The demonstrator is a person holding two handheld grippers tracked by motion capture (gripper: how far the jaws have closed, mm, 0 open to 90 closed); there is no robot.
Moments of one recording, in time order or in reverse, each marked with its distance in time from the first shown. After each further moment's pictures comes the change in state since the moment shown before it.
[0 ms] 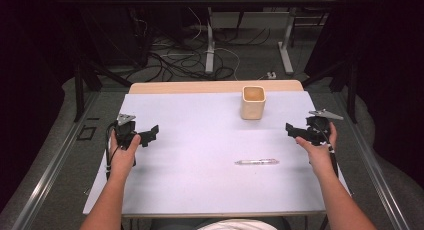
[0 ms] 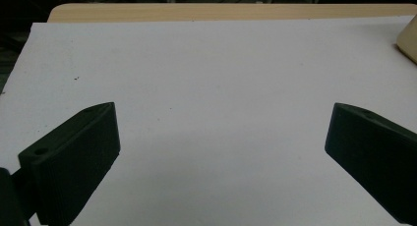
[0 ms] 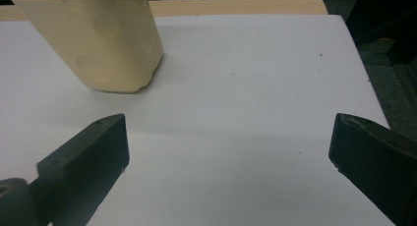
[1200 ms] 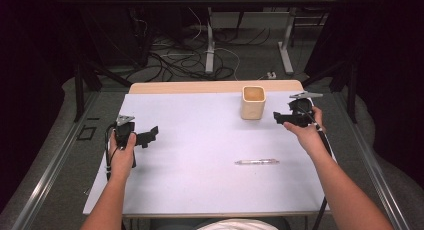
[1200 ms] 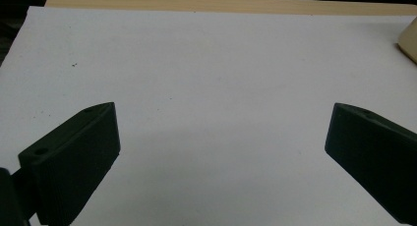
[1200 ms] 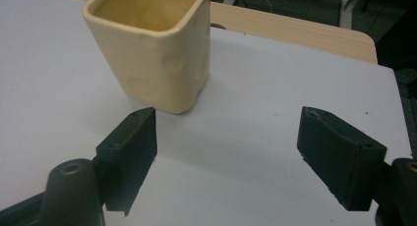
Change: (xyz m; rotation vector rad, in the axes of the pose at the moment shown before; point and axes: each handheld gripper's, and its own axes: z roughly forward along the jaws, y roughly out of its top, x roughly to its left) left arm 0.003 -0.004 0.002 0.017 0.000 -0.038; right arm 0.040 0.054 0.018 0.088 0.060 -0.194
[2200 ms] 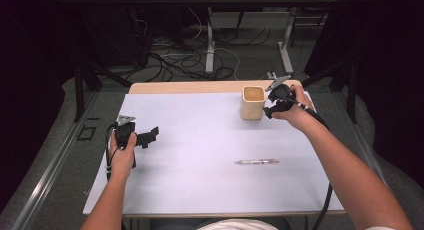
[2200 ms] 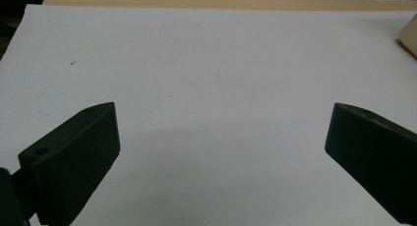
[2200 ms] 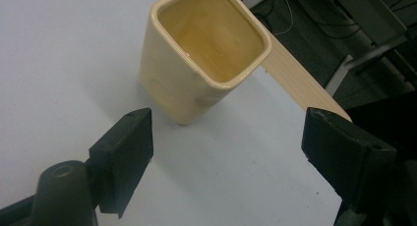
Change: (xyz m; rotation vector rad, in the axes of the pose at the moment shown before) left arm 0.000 0.000 0.001 0.004 0.002 0.010; right arm 0.036 0.058 0.010 0.132 0.025 -0.561
